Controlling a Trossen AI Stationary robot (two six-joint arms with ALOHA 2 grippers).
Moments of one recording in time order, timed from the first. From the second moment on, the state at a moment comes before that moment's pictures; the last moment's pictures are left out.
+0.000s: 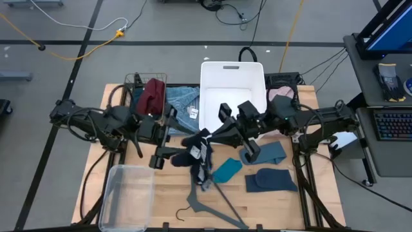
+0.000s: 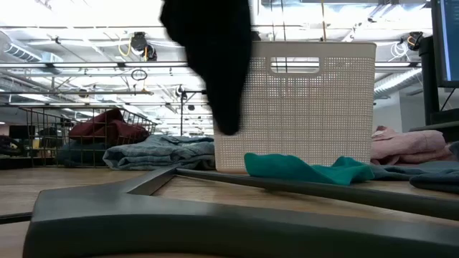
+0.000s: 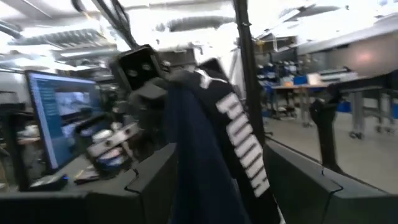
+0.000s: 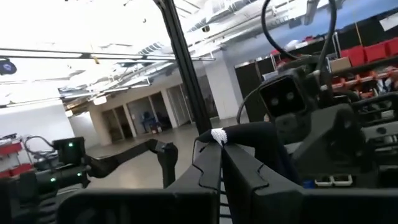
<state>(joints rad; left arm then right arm) -0.30 1.23 1.27 0.21 -0.05 0.19 0.19 1.46 1.57 0.22 -0.21 0.39</state>
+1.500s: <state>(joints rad) -0.24 1.32 1.35 0.13 0.08 0.11 0.14 1.56 1.57 0.26 -0.32 0.51</state>
